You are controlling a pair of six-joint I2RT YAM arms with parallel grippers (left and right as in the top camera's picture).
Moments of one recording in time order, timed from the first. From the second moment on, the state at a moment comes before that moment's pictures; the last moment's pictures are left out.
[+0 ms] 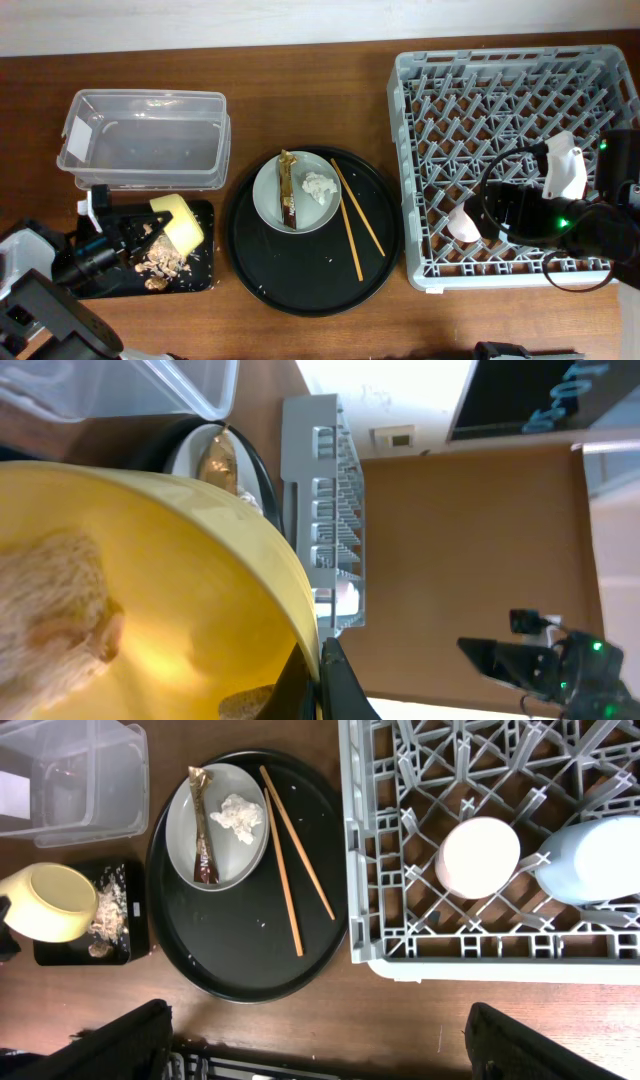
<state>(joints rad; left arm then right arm) 0.74 1.74 1.03 -1.43 1.31 0.73 -0.14 1.15 1.64 -1.60 -0.39 0.11</state>
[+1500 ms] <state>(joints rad) -0.08 1.28 1.08 -1.17 0.47 -0.05 -0.14 1.15 1.64 -1.60 -0.39 0.11</state>
